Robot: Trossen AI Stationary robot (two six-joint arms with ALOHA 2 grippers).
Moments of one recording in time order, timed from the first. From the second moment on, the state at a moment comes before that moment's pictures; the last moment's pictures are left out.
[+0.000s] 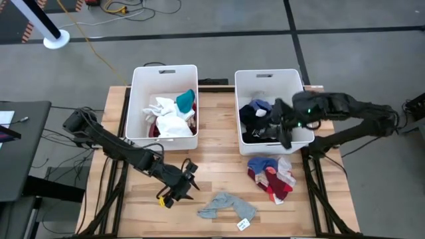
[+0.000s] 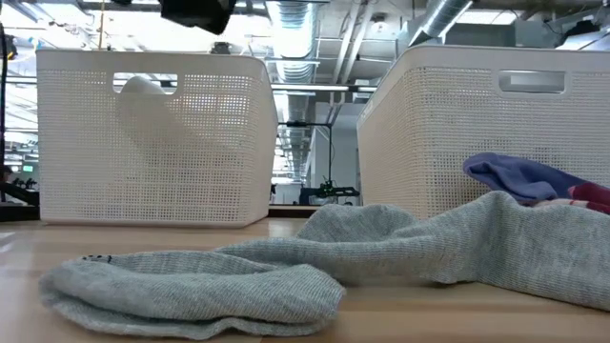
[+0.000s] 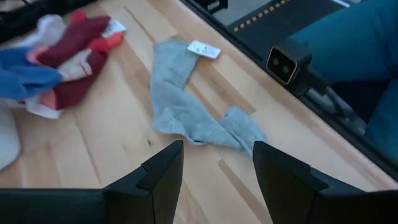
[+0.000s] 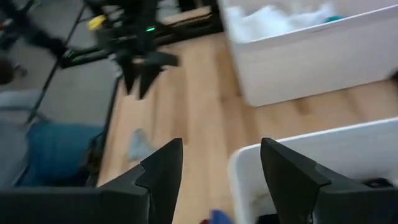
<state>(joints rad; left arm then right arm) -0.47 1.47 0.96 -0.09 0.00 0.19 0.04 1.04 1.35 -0.88 -0.04 0.24</state>
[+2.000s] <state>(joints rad) -0.47 1.70 0.96 0.08 -0.01 0.21 0.57 1.94 1.35 -0.47 0.10 0.47</state>
